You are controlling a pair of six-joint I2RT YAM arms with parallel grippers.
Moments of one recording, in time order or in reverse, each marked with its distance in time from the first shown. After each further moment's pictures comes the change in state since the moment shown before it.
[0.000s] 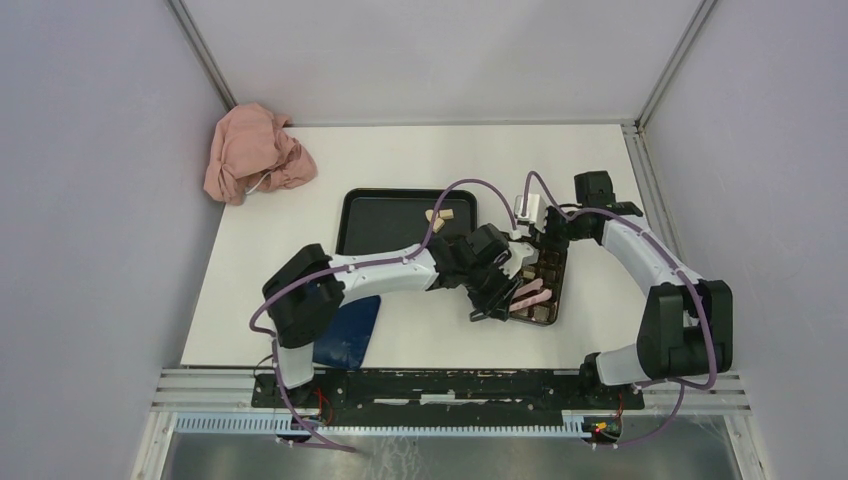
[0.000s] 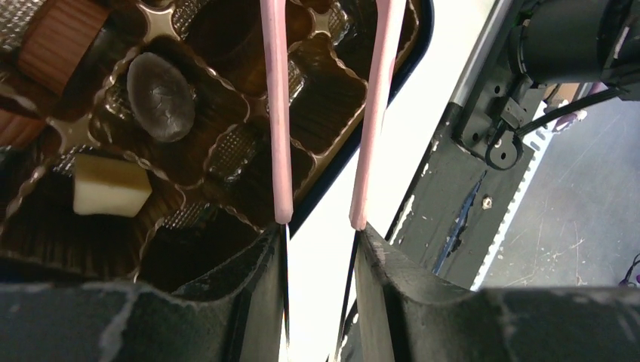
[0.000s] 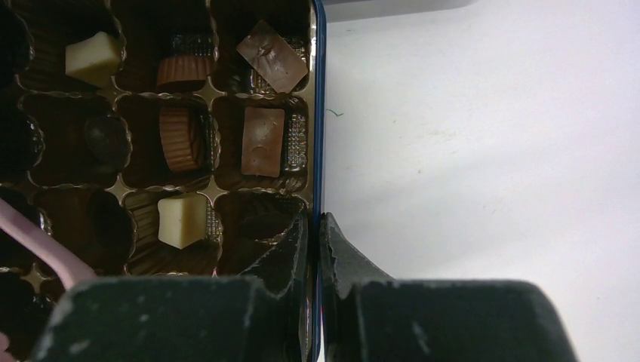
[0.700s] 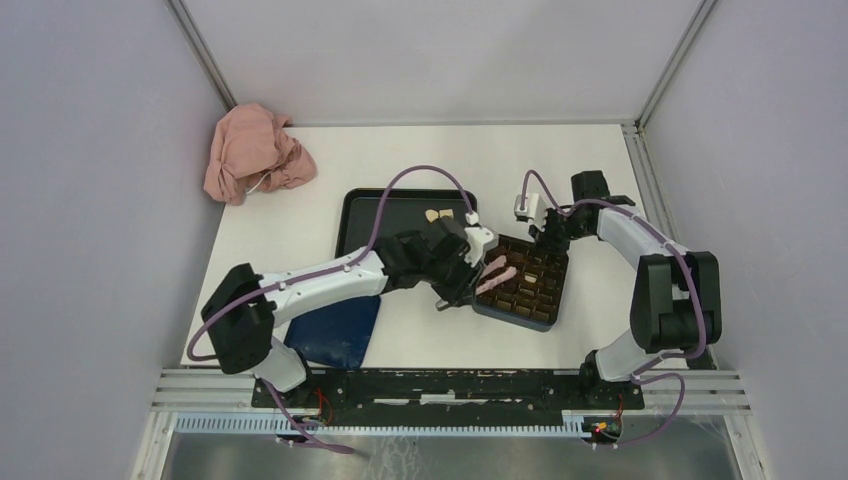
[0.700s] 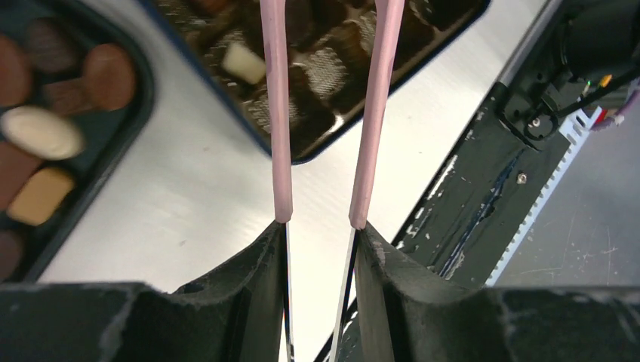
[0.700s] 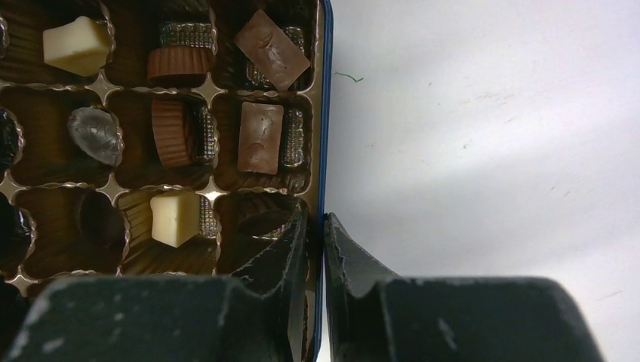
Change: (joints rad) left arm 0.043 -0.309 -0.205 -0.037 -0.165 -0.003; right arm -0.025 0.144 0.033 -0.023 0.027 0.039
